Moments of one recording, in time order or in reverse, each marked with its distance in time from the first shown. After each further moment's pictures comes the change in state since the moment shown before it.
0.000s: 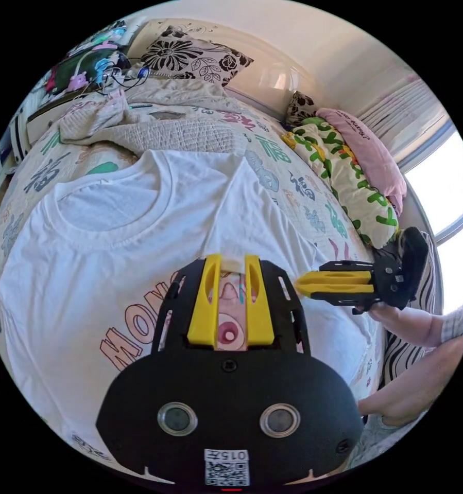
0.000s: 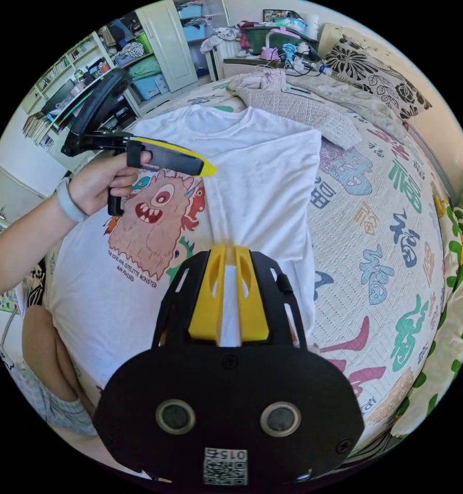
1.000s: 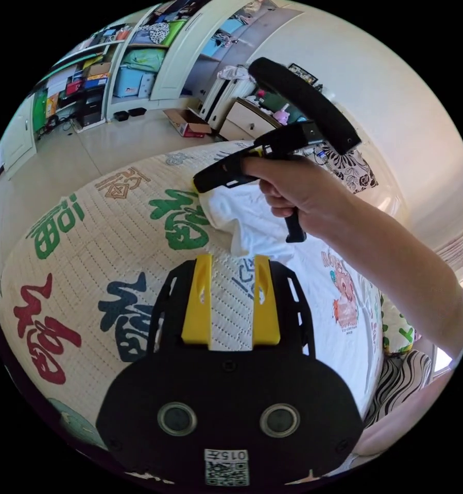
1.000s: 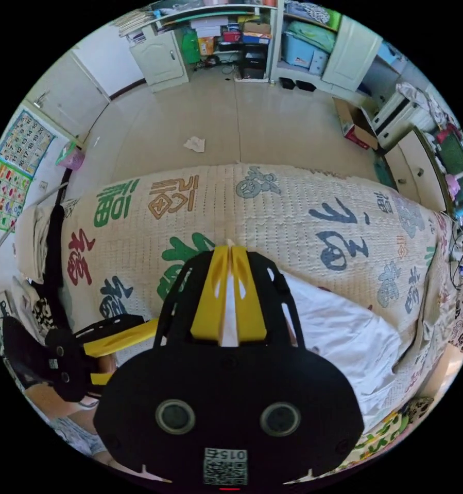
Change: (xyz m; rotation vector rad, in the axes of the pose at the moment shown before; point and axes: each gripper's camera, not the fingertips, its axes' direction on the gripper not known) left arm -0.140 0.321 -0.246 0.363 -0.228 -0.665; right arm -0.362 -0.353 0.070 -0.160 -0.083 -0.580
